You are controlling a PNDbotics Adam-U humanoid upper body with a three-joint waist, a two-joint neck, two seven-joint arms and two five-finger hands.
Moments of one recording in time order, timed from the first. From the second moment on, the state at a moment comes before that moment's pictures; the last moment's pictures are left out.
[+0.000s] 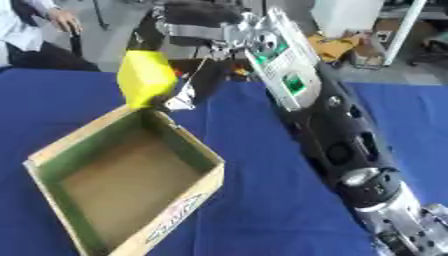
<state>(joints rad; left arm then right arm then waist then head) -0.17 0.27 0.29 -1.98 0.51 -0.53 -0.44 -1.12 -0.40 0.23 -1.41 0.48 -0.37 0.78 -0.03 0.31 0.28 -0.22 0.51</state>
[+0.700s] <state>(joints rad) -0.17 0.26 0.29 -1.98 0.51 -0.53 -0.44 -1.06 -0.27 0.25 -1.34 0.67 -0.41 0.74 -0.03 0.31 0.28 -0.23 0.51</state>
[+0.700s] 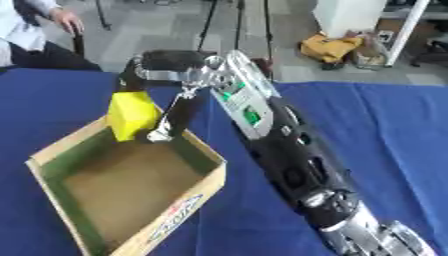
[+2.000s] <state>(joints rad) -0.18 0.26 0.29 -1.98 0.50 -0.52 -0.44 -1.02 -0.20 0.30 -1.19 0.92 -0.52 0.64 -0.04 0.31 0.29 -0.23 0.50</state>
